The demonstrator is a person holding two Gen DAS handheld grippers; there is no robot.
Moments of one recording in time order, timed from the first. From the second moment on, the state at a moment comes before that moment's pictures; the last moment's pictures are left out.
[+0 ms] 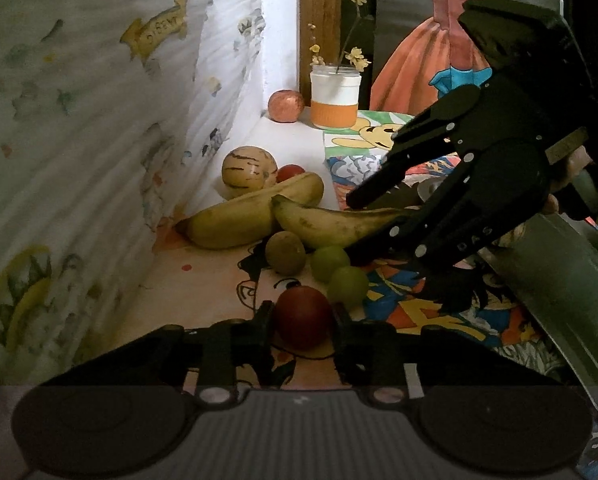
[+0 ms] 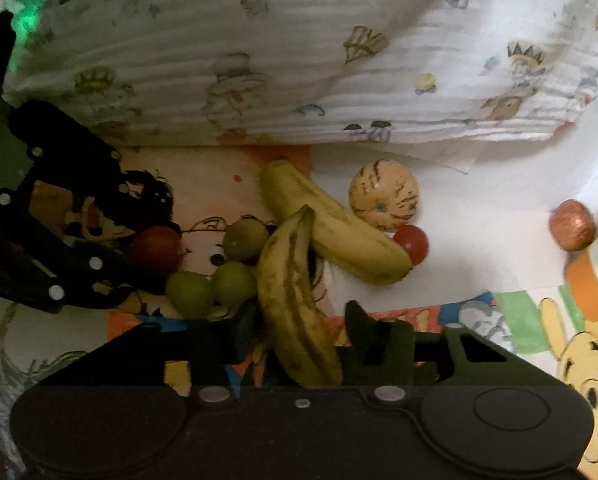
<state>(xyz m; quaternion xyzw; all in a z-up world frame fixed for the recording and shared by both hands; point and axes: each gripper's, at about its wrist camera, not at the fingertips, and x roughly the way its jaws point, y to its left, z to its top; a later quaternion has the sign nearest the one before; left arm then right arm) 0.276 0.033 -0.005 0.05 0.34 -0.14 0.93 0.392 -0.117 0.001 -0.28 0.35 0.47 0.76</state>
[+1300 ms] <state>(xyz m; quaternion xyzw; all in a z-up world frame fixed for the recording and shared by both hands) 0.218 0.008 0.020 -0.07 0.36 -0.07 0.93 0.317 -0.195 0.006 0.07 0.44 0.40 0.80</state>
